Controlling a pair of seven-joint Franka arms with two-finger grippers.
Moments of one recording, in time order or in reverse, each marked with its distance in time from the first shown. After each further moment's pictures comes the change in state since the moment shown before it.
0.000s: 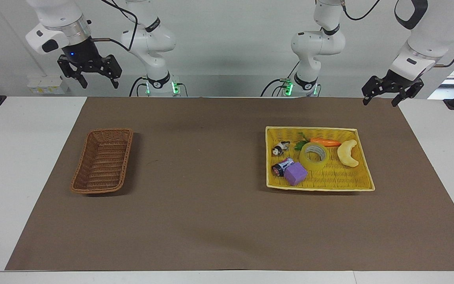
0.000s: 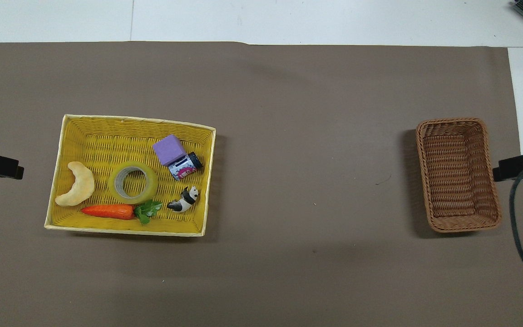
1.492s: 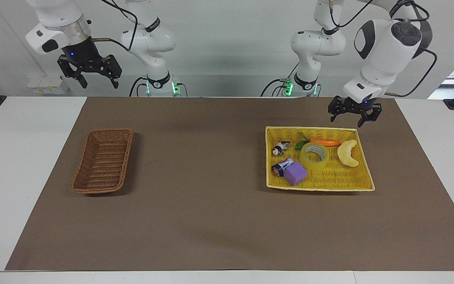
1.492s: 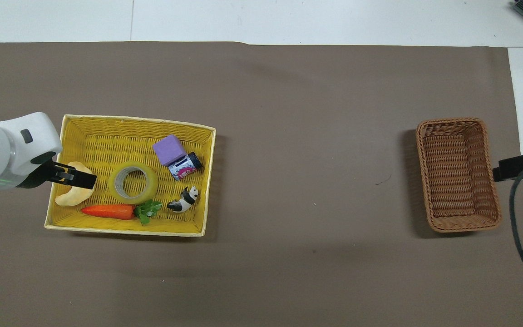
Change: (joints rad) left arm -0.104 -0.023 -0.027 -0.332 -0.018 0.365 0.108; right arm 0.000 0.000 0.000 0.000 0.000 0.000 0.000
